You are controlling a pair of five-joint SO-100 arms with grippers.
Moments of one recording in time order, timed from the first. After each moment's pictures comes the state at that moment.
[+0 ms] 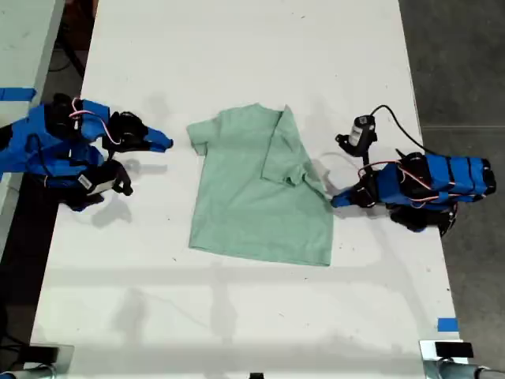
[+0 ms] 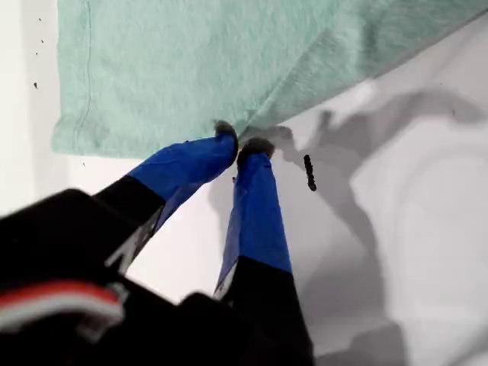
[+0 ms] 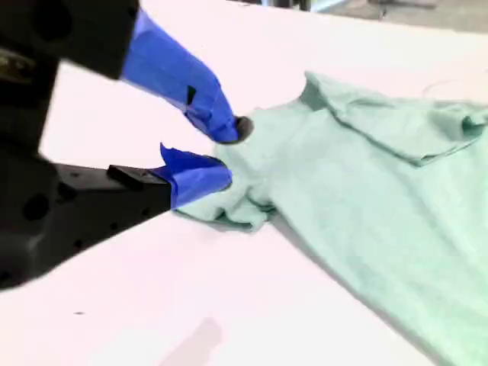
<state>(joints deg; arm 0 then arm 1) -23.3 161.1 141.9 69.9 5.8 2.1 199.9 174.8 77.4 -45.3</state>
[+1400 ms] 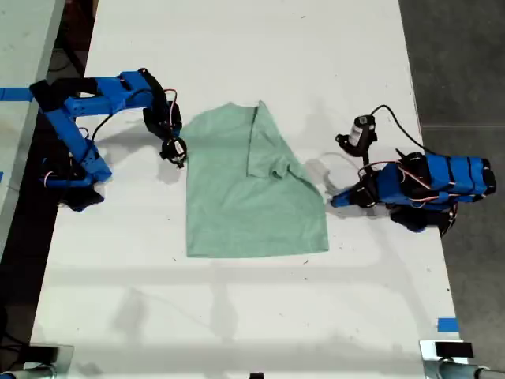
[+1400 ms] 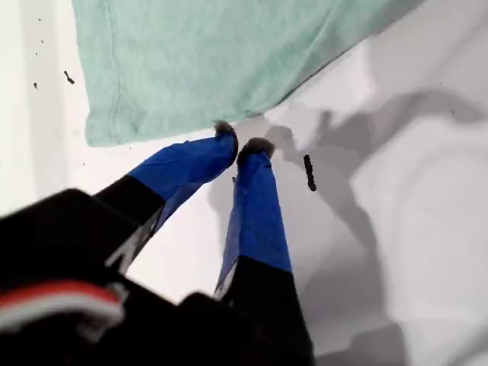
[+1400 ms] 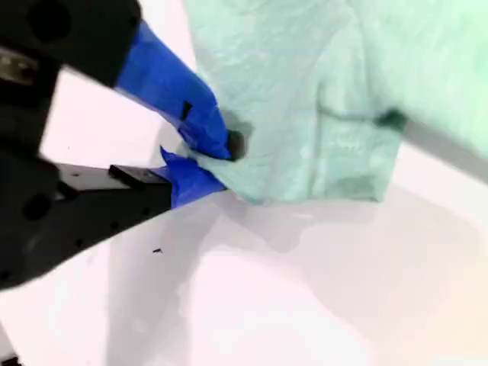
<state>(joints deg) -48.1 94.9 116.8 68.3 22.4 2.1 199.9 174.8 77.4 -45.3</state>
